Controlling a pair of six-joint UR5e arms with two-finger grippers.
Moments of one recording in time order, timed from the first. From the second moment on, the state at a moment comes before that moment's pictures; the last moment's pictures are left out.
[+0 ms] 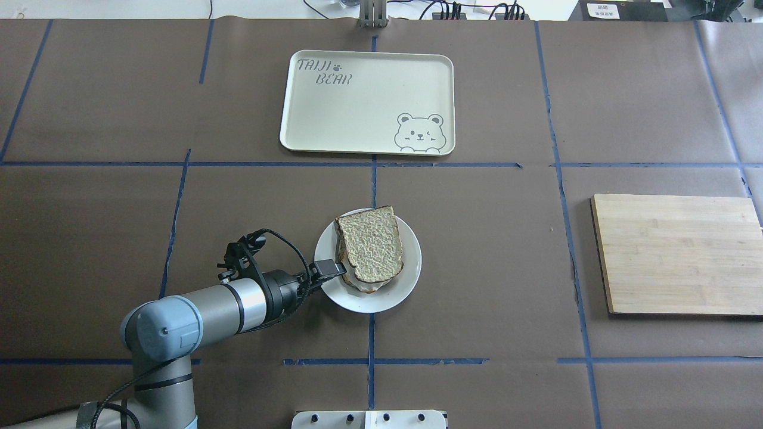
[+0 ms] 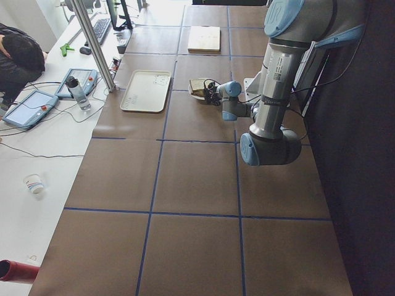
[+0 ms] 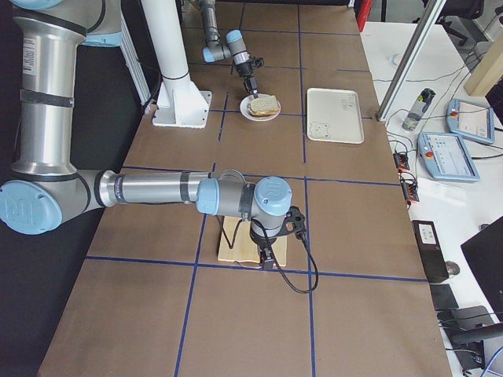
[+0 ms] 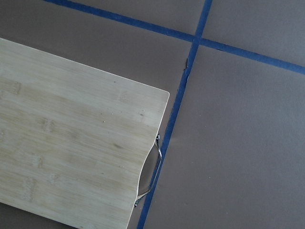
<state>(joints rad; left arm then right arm) -0.26 -1.93 -1.58 -2.72 -1.42 -1.87 1.56 -1.71 1.77 -1.71 2.36 -0.32</state>
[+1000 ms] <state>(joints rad) -0.28 -1.94 -1.57 -2.89 -1.41 -1.89 1.56 -1.71 1.77 -1.72 2.35 -0.32</state>
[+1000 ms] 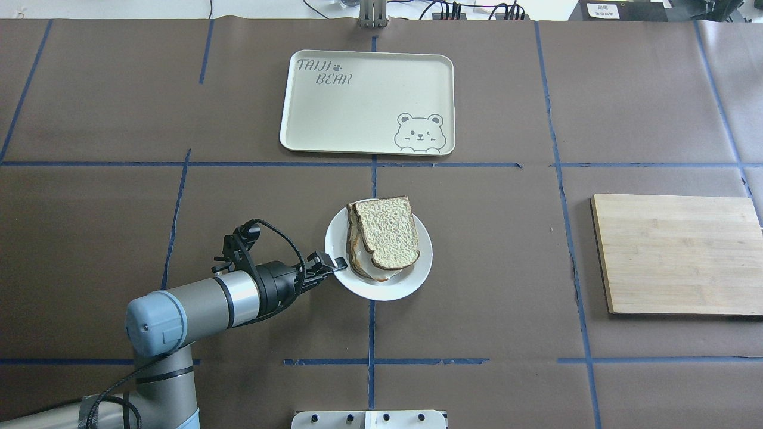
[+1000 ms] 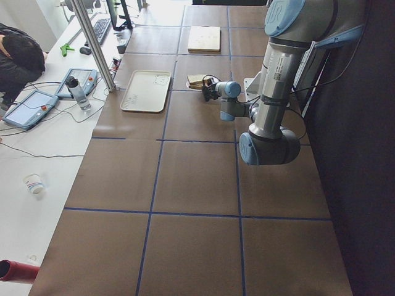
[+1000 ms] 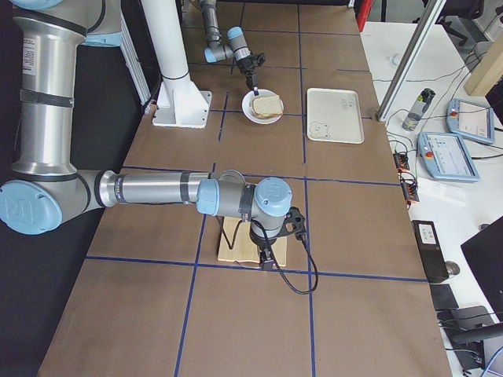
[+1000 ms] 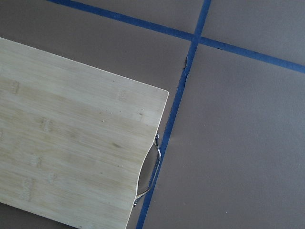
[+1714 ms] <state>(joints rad) -0.49 -2.09 -1.38 -2.95 -1.40 -2.09 1.56 -1.71 1.77 -1.71 2.36 -0.32</state>
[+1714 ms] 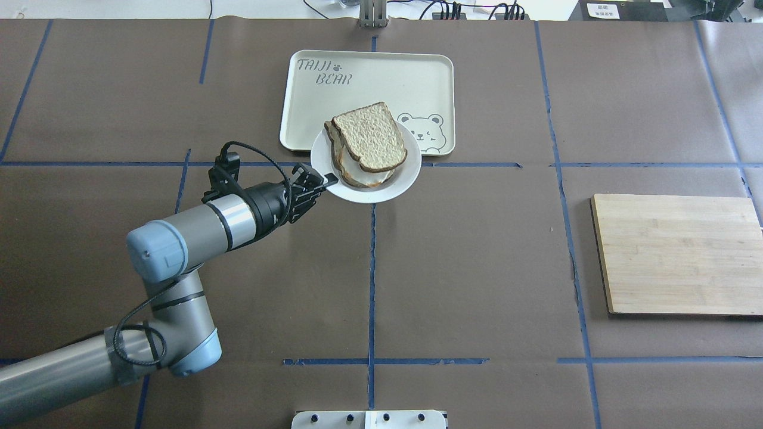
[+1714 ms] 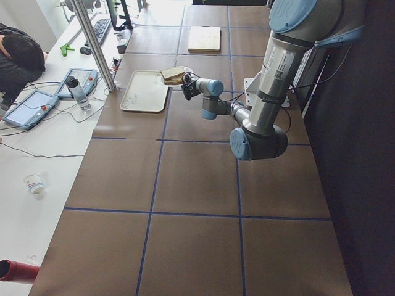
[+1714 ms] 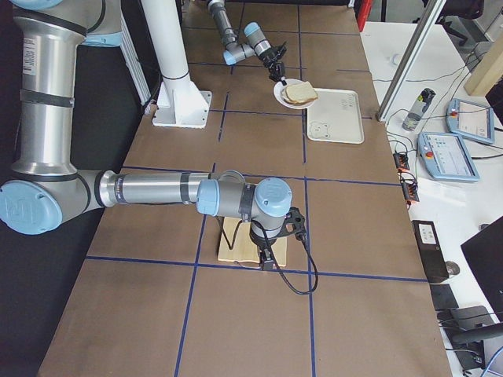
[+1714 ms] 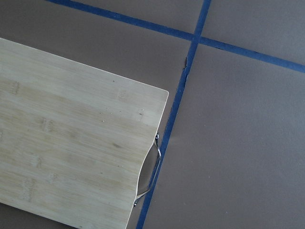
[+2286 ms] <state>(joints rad) -0.60 -2.36 -0.93 -2.98 -1.39 -2.18 1.56 -1.71 1.77 -1.71 2.36 -0.32</state>
